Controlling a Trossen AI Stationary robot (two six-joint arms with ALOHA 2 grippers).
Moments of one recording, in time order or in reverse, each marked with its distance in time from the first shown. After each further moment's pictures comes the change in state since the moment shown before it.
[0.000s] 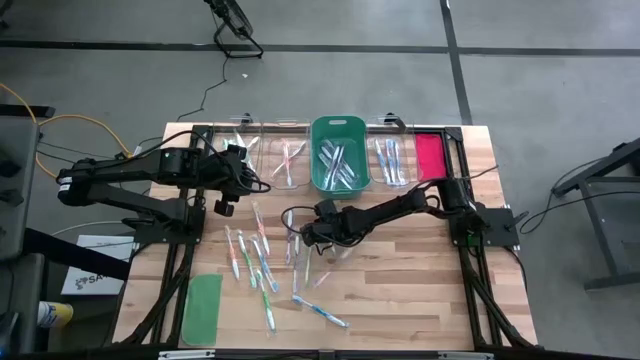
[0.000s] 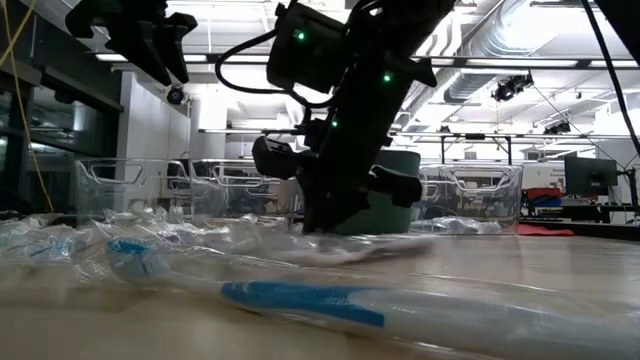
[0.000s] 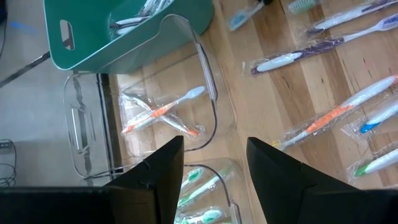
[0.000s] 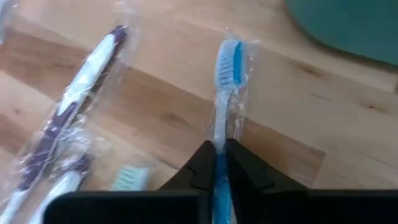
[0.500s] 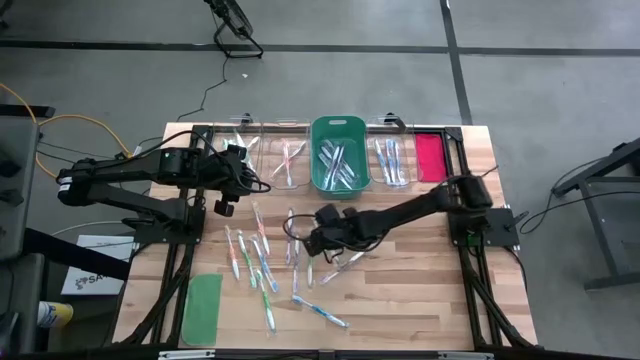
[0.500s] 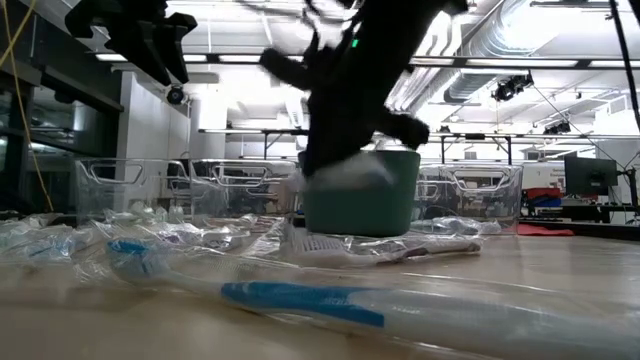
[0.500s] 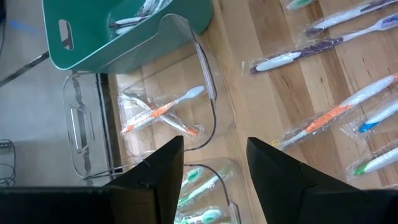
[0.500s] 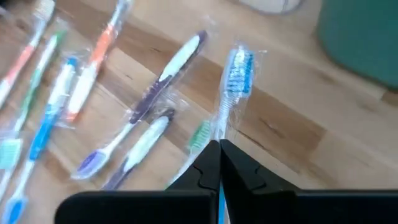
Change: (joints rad) left arm 0.000 0.000 0.000 -0.002 0.001 -0.001; right arm 0.077 -0.205 -0.006 -0.045 0.013 -0.137
